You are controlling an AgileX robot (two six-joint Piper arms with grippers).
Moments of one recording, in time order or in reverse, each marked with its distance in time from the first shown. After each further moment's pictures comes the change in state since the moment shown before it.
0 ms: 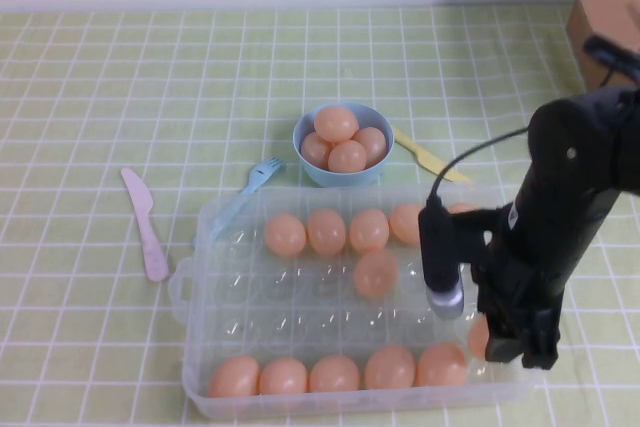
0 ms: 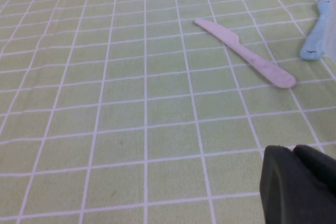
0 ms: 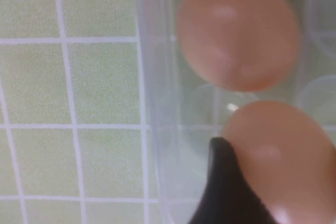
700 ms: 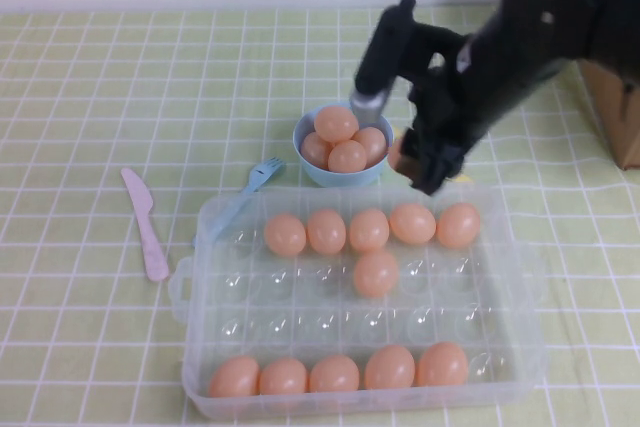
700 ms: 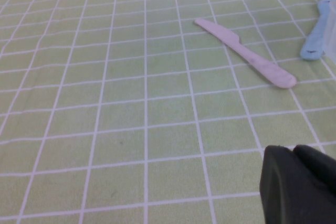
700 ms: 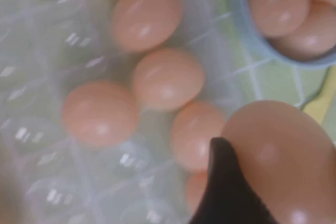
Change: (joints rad) right arm 0.000 0.081 -0.437 -0.081 -0.133 0.348; left arm 0.000 0.000 0.000 0.000 0.000 0.000
